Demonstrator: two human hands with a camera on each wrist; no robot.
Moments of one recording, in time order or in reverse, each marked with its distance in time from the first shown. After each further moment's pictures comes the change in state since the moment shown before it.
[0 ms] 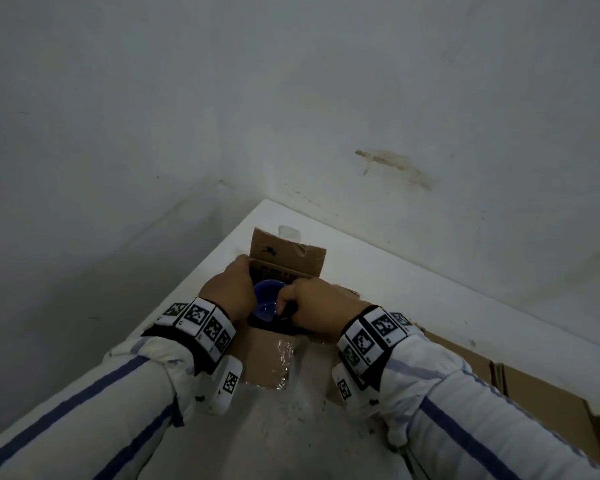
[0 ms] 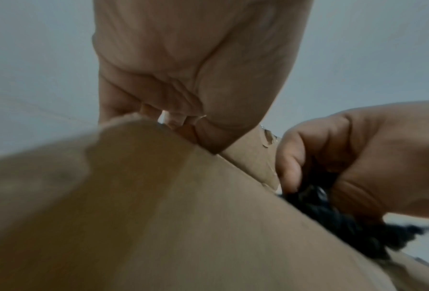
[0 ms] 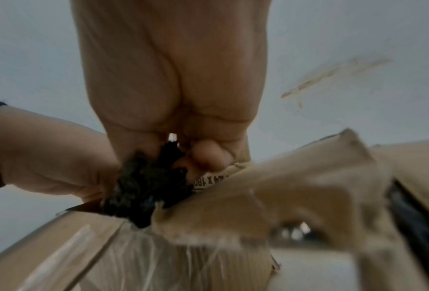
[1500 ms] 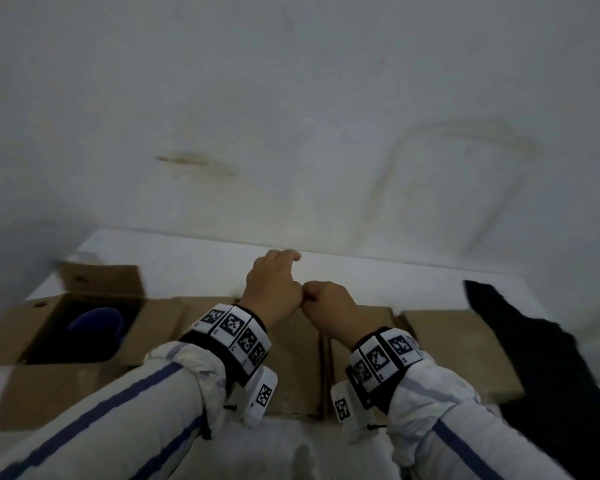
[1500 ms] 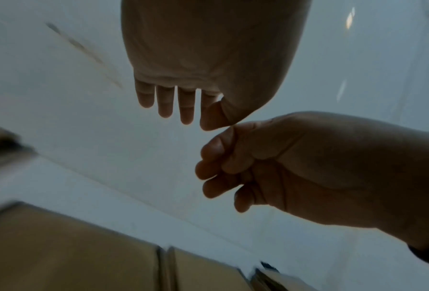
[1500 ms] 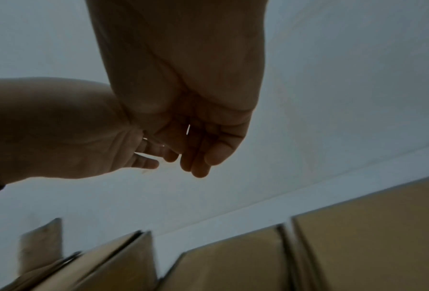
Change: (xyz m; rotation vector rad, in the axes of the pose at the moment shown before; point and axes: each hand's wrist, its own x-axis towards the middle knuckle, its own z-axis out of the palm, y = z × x) left_hand -0.115 0.307 0.113 -0.133 -0.026 0.539; right_hand -0.230 0.183 0.041 0.476 0.525 0.456
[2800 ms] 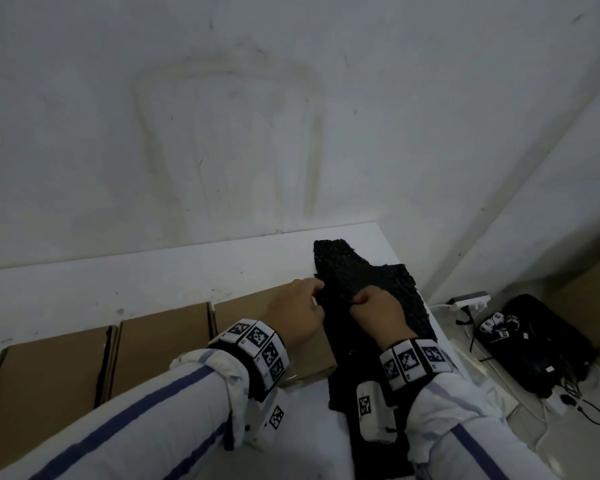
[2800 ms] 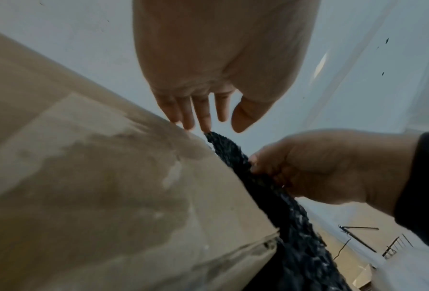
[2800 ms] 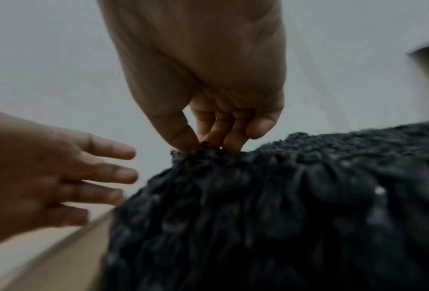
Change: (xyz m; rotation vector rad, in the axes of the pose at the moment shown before) left_hand 0.039 0.234 0.308 -0.086 -0.421 0.305; right_hand -0.121 0.376 -0.148 0.154 0.280 0.713
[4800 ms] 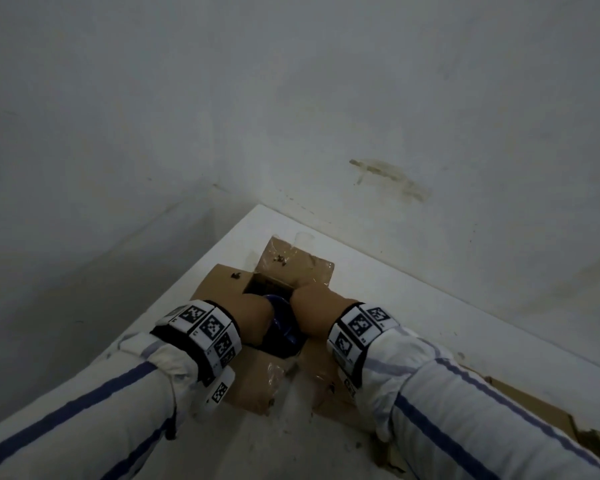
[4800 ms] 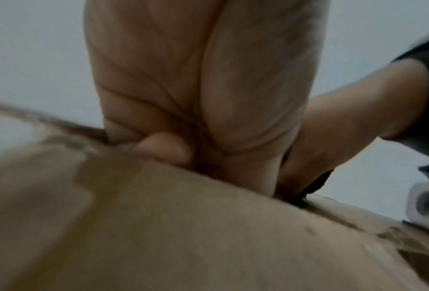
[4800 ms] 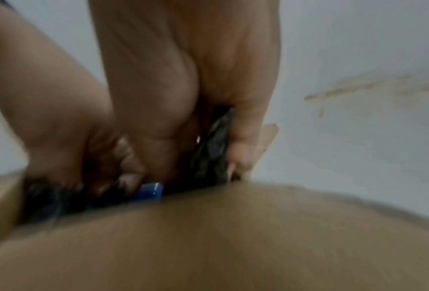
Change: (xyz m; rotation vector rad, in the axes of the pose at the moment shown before) left_hand -0.410 -0.369 -0.394 0.511 -0.204 -0.639; right_hand -0.299 -0.535 0.387 -1.178 -0.544 -1.205
